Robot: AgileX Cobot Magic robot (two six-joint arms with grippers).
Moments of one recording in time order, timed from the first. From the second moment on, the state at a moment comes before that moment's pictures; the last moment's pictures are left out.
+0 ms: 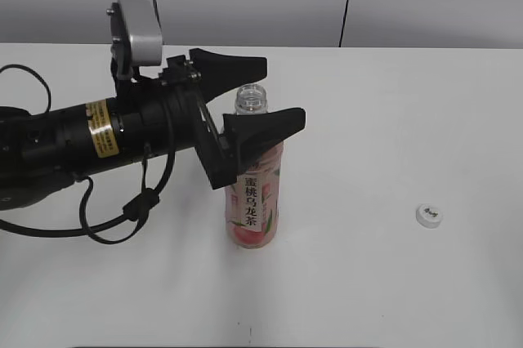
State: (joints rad) left arm -0.47 1.85 -0.70 0.85 -1.21 -0.39; right arm 0.28 0.11 -0.51 -0.02 1.08 -0.09
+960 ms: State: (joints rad) left arm -0.47 1.51 -0.70 0.94 -1.01 -0.68; right arm 0.28 0.11 -0.51 -0.01 1.09 -0.09
